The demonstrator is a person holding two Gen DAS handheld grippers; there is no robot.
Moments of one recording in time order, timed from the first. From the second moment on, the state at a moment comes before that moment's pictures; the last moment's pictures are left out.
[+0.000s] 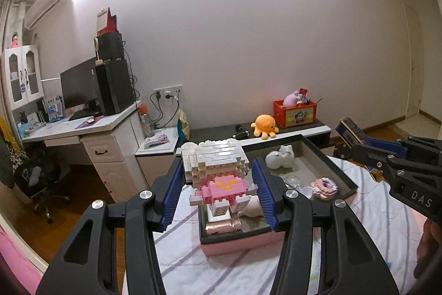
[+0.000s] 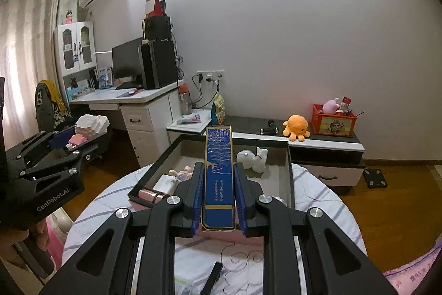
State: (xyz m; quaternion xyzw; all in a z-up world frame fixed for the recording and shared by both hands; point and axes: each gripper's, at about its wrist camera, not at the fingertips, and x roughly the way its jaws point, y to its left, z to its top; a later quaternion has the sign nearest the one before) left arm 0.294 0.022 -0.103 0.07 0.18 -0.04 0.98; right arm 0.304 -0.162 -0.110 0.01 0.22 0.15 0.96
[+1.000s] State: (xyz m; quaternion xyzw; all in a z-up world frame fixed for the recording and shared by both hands) left arm 0.371 0.018 -0.155 0.09 0.26 -0.02 0.96; right arm 0.375 -0.170 -0.160 0.00 0.31 0.11 0.95
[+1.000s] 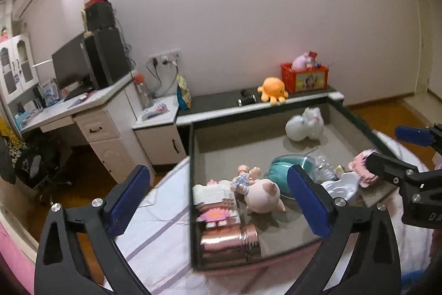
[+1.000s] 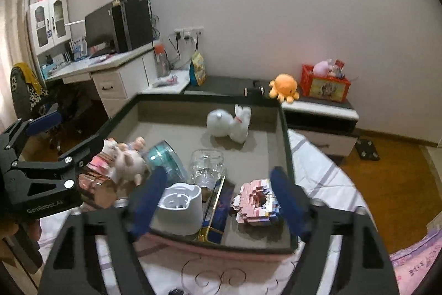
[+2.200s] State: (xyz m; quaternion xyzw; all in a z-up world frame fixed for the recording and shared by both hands) left arm 0.095 0.029 -0.079 0.03 0.12 -0.02 0.99; right arm 0.108 -0.179 -0.077 -0.01 0.15 0.08 0.99
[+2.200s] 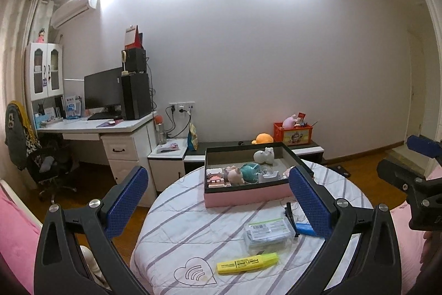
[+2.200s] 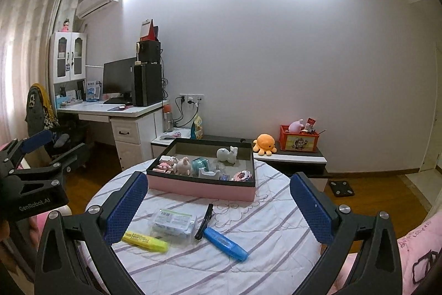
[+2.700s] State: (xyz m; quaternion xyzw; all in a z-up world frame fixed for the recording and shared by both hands) left arm 0.113 0.028 -0.114 0.05 0.19 -0.04 0.98; right arm 0.121 -0.192 -0.106 0.00 0.19 0.06 0.98
